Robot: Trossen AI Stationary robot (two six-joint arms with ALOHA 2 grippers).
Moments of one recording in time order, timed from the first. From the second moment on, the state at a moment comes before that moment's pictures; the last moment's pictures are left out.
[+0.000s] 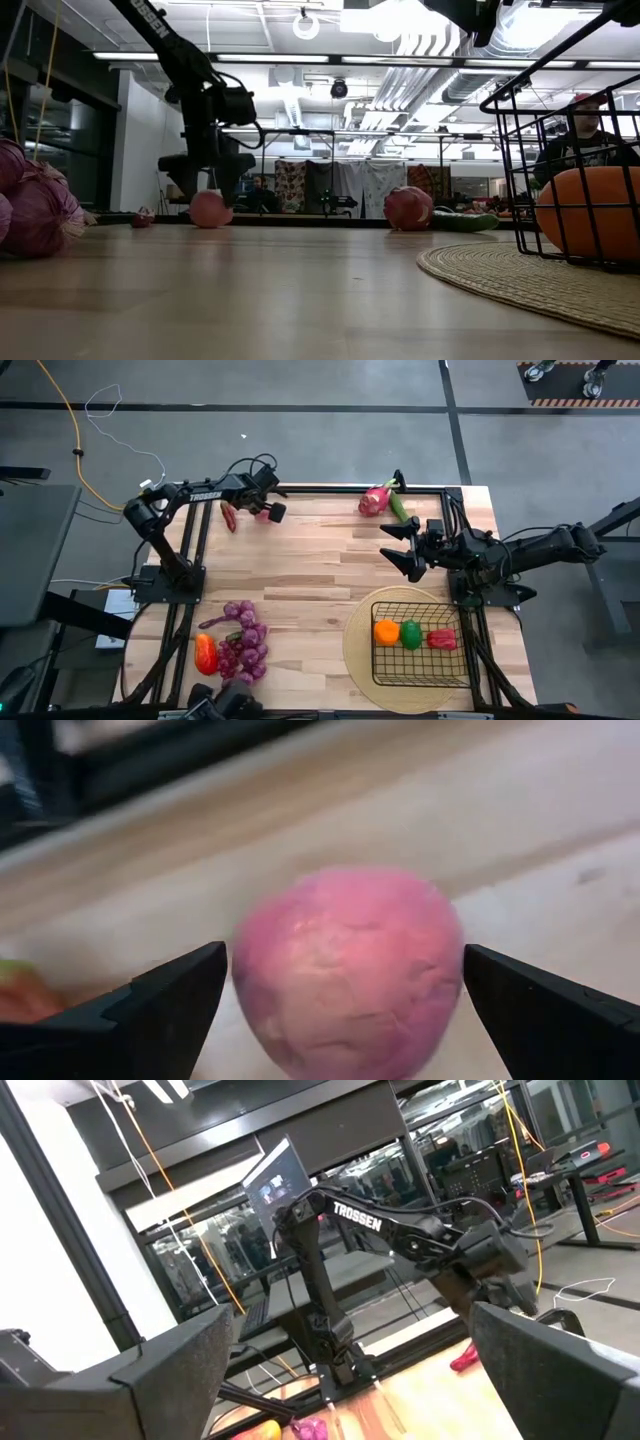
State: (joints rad) left arm 0.88 1.70 1.03 -0.60 -0.18 -0.40; right arm 0.10 0.81 0.49 0.57 0.28 0.34
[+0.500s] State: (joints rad) left arm 0.86 1.75 1.03 -0.58 -0.12 -0.38; right arm 0.10 0.81 0.49 0.57 0.28 0.34
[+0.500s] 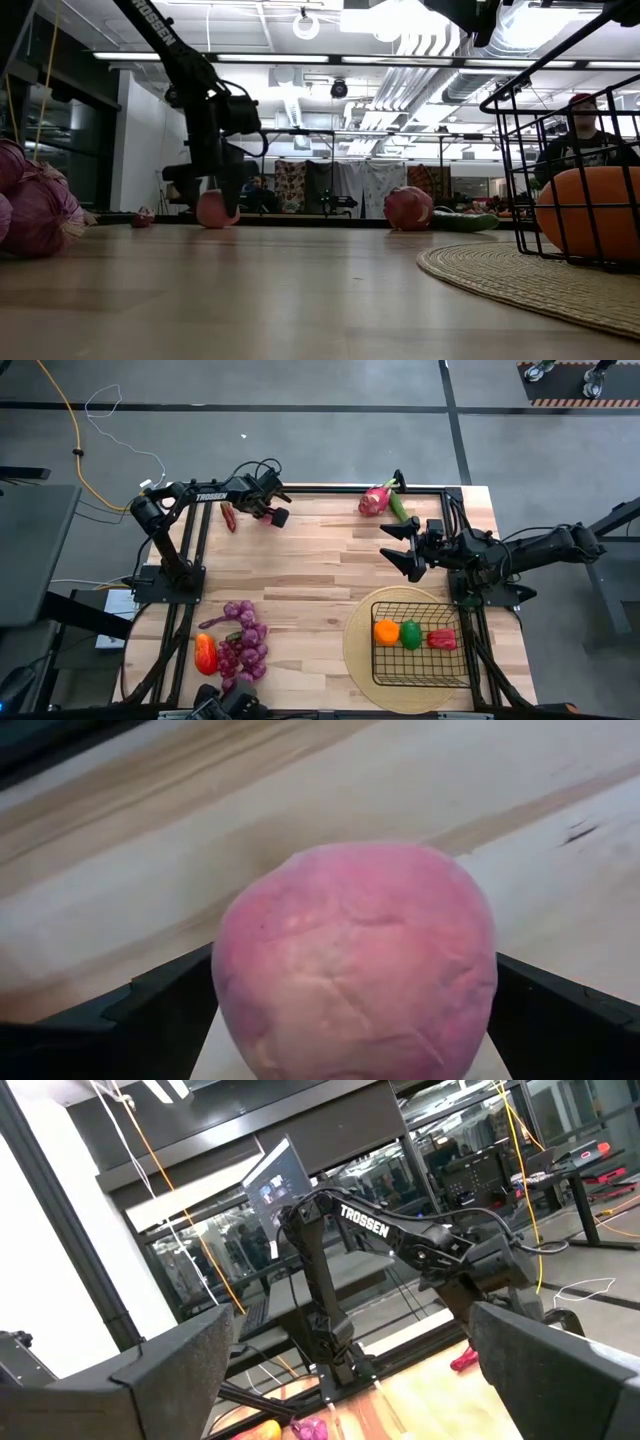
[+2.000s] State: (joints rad) left arm 0.11 1.04 0.72 0.13 -0.21 -0.35; right arm 0.04 0.87 0.49 0.60 0.32 0.34
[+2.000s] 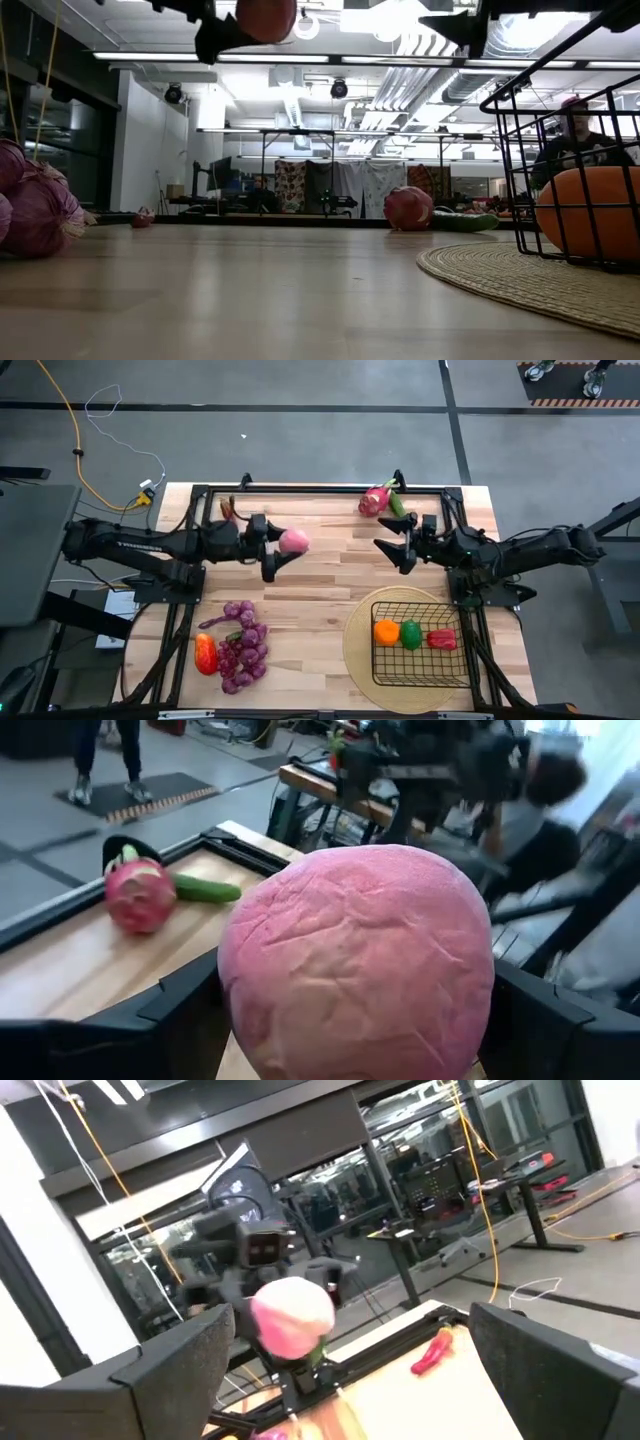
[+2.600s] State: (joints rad) left arm 0.05 1.29 0.91 0.13 -0.23 0.15; right arm -0.04 1.17 0.49 0.71 0.16 1.19
